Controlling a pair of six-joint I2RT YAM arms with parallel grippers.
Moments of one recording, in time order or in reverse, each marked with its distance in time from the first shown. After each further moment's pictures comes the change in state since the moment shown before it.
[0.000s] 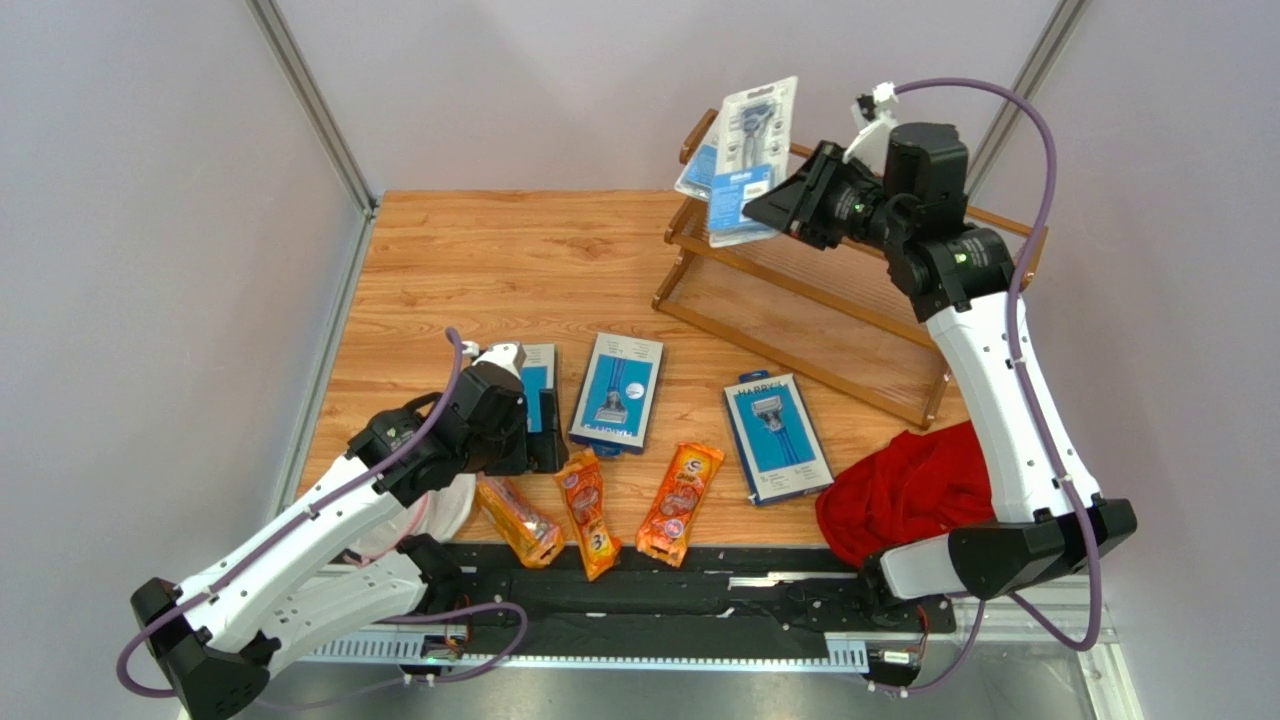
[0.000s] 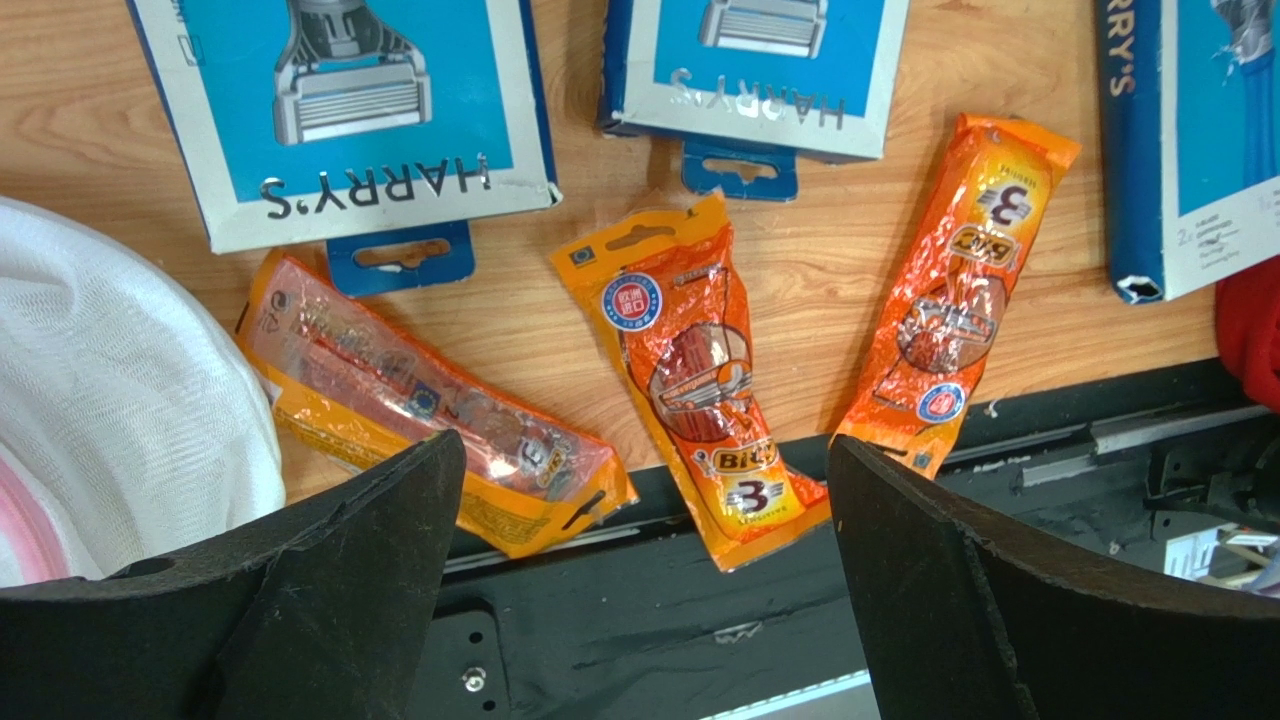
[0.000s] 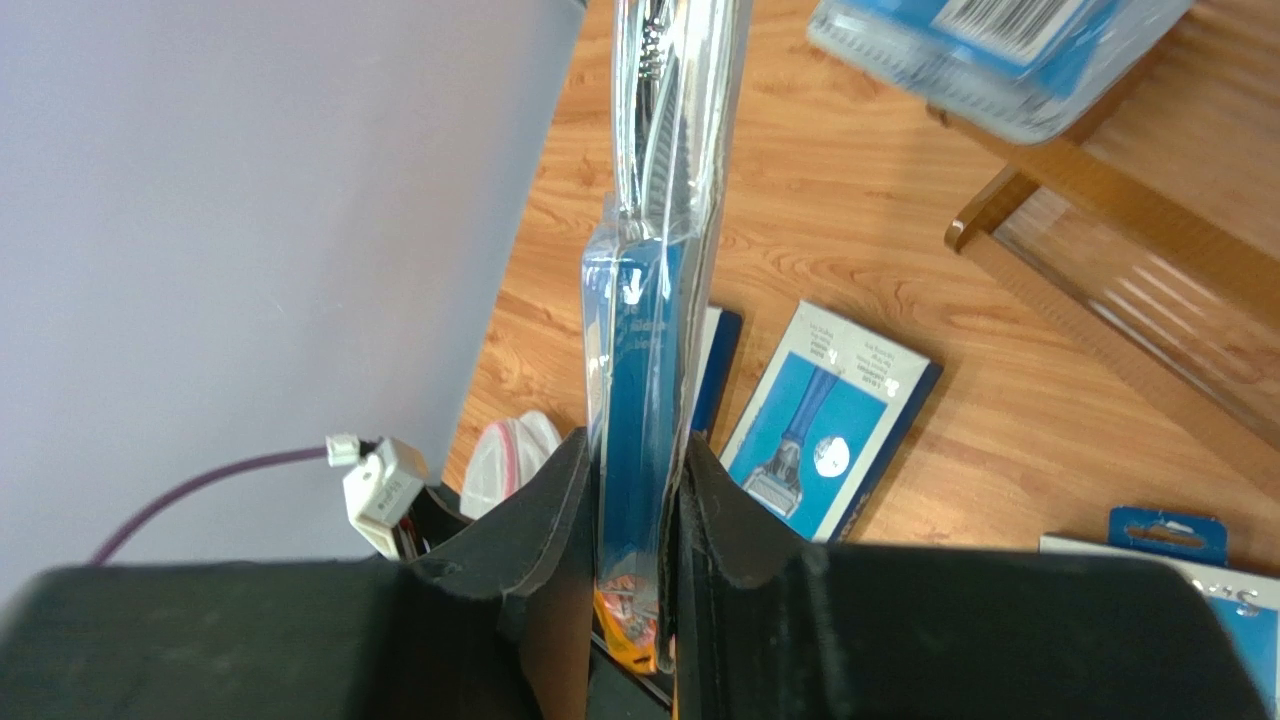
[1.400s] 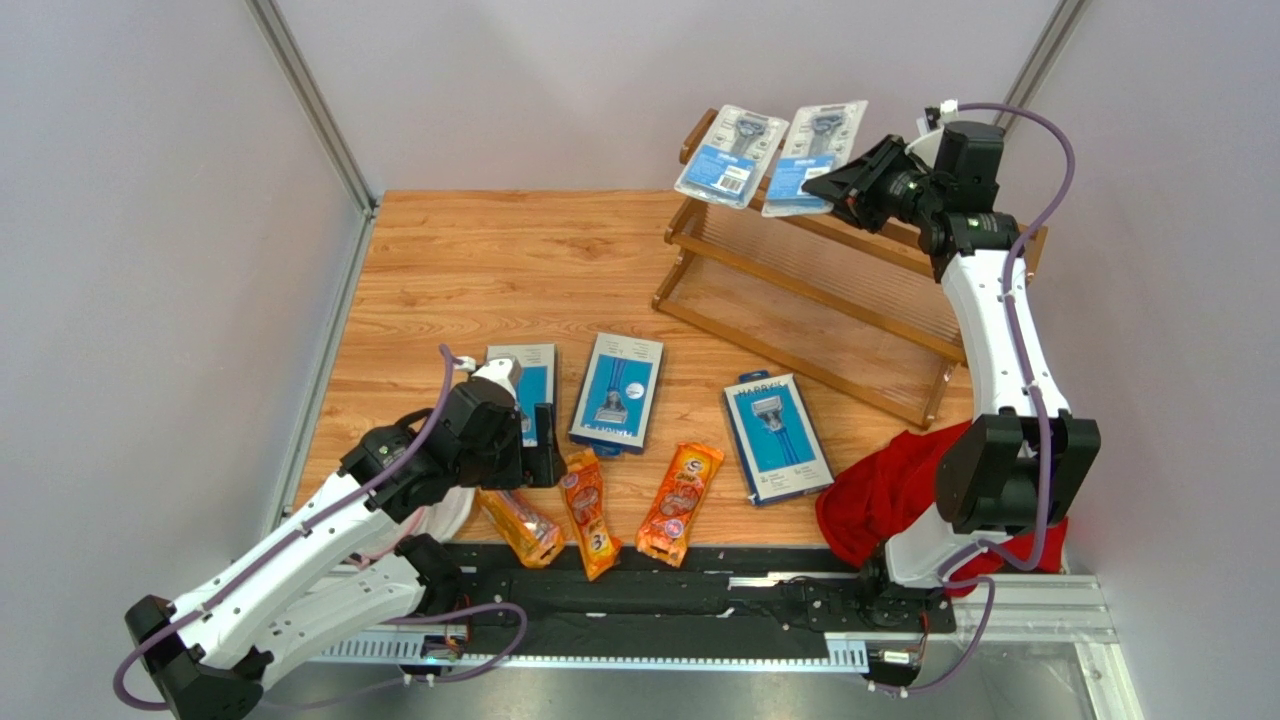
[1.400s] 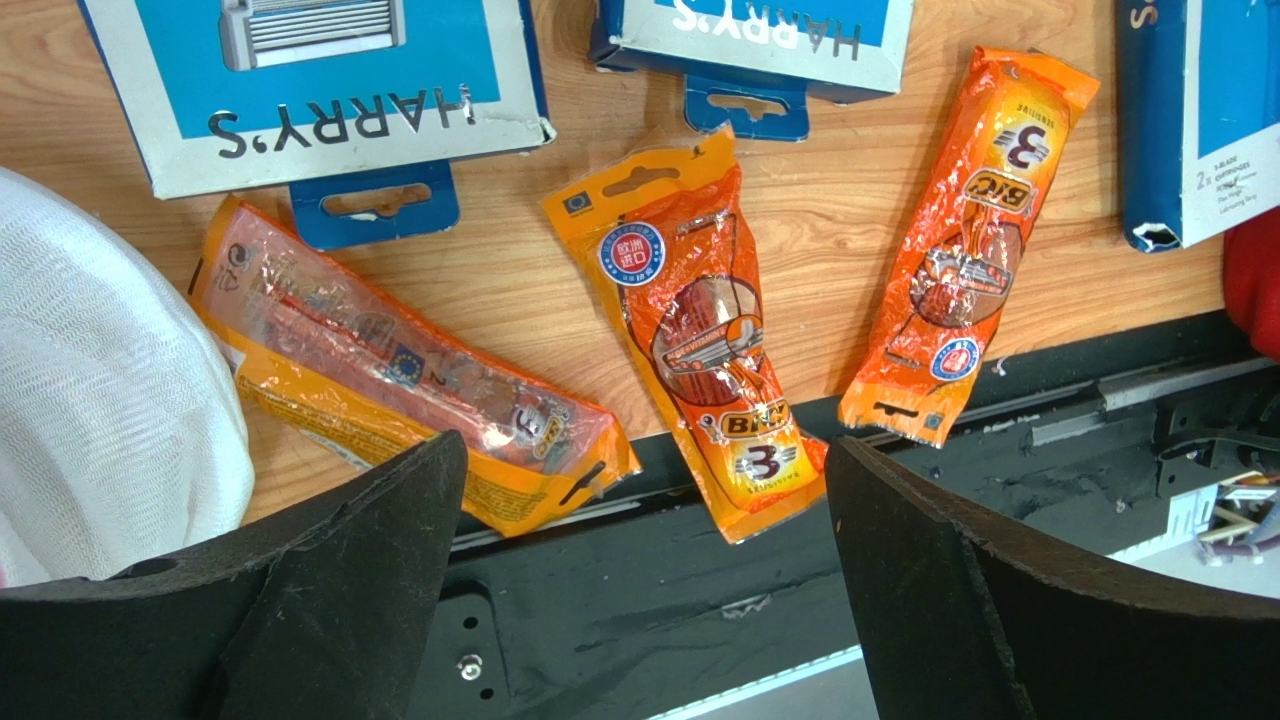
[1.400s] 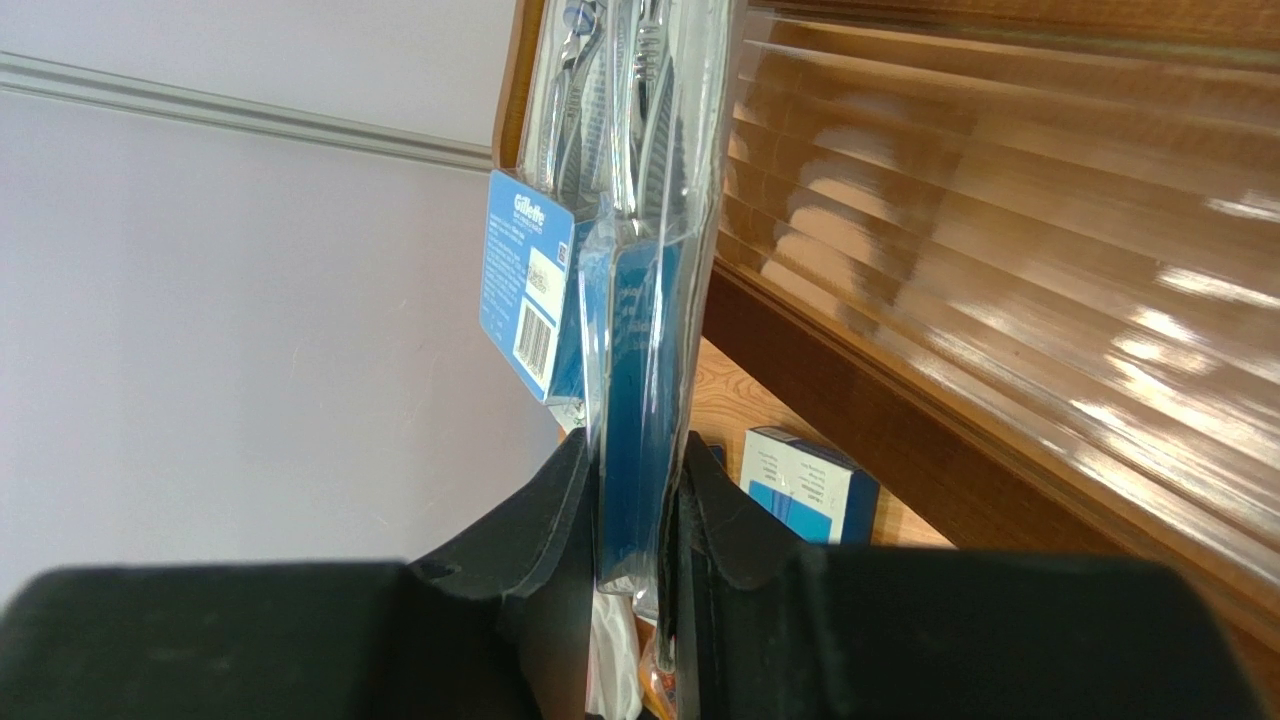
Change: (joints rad) left arm 0.000 -0.082 -0.085 0.013 0.049 -0.013; right arm -0.359 0.202 -0.100 0.255 -0.235 0.214
